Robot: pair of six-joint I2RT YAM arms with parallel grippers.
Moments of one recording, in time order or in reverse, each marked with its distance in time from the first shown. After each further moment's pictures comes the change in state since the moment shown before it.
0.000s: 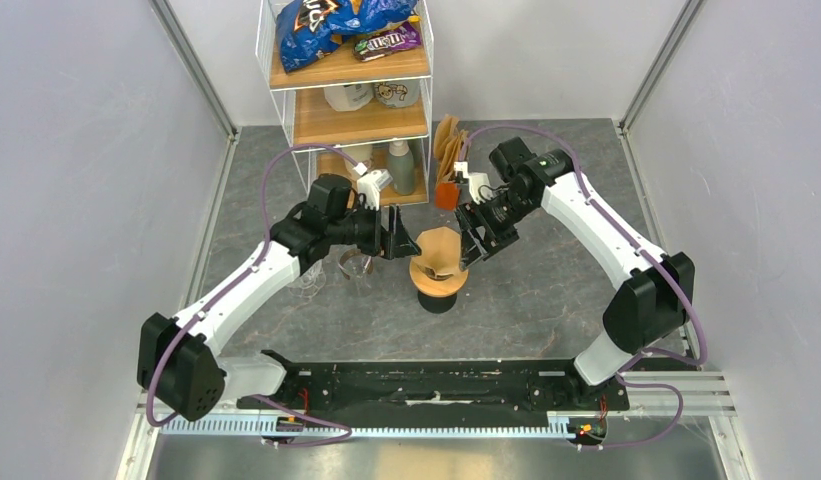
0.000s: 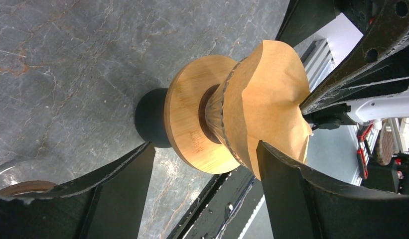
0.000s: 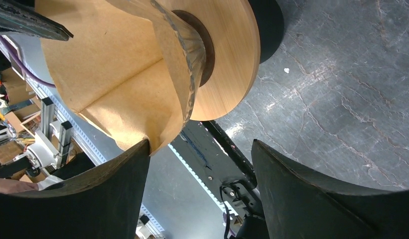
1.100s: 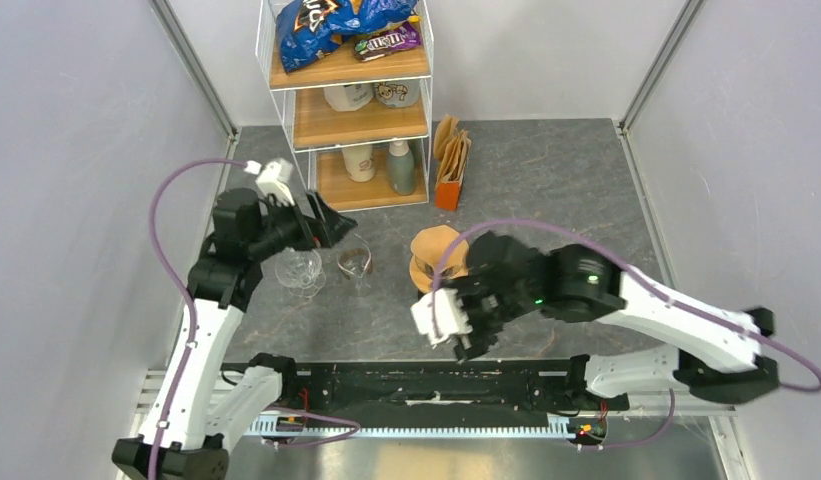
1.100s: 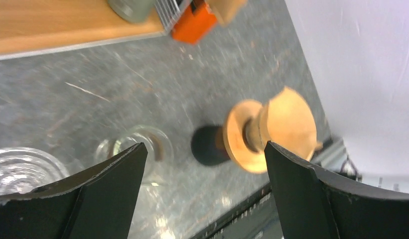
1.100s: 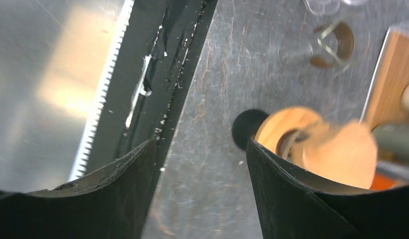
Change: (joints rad) left arm 0.299 -0.424 -0.031 -0.188 -0.110 -0.020; right arm 0.740 -0.483 -0.074 0.106 0.280 -0.486
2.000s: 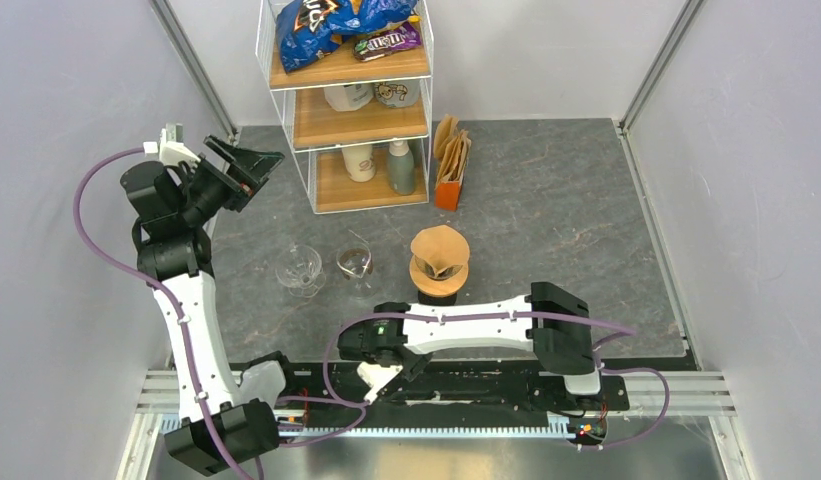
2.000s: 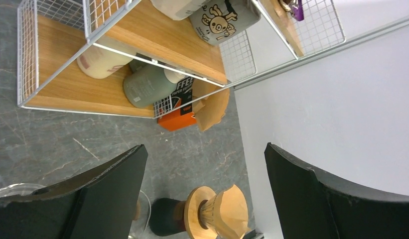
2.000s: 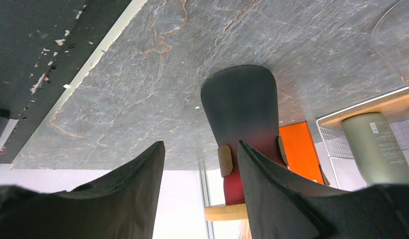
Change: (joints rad) left arm 0.600 0.149 0.242 0.110 0.316 -0.352; right arm 0.282 0.803 0.127 -0.166 0.684 -0.294
